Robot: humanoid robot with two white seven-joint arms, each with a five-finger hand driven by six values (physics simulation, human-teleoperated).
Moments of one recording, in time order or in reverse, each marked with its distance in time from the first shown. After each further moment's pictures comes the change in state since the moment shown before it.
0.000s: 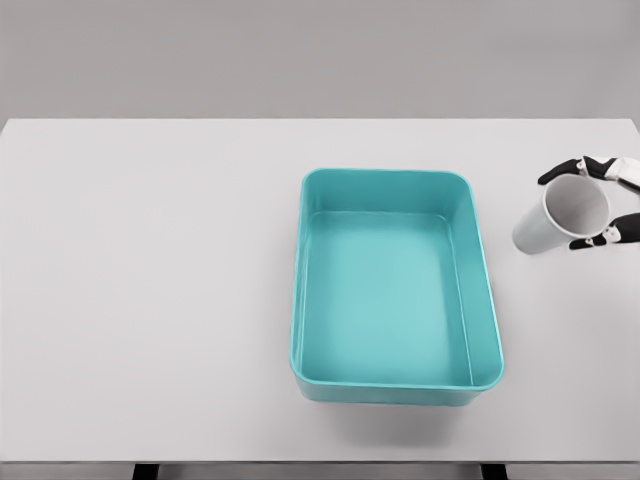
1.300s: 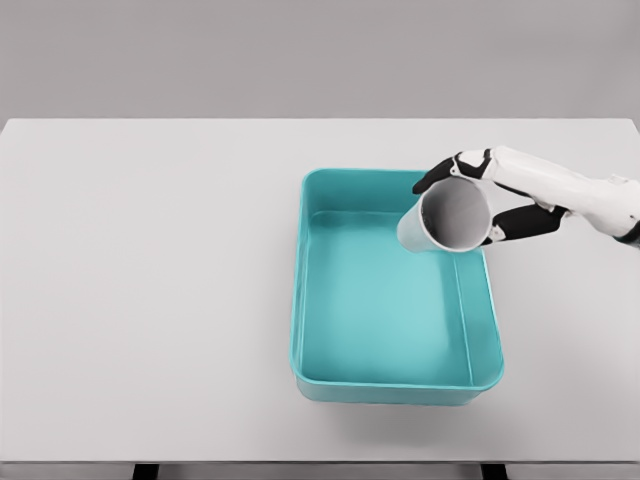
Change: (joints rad) left arm 0.000 0.000 0.001 0.000 0.000 0.000 0.000; right arm -0.089 0.229 -0.004 -0.307 0.205 0.074 0.000
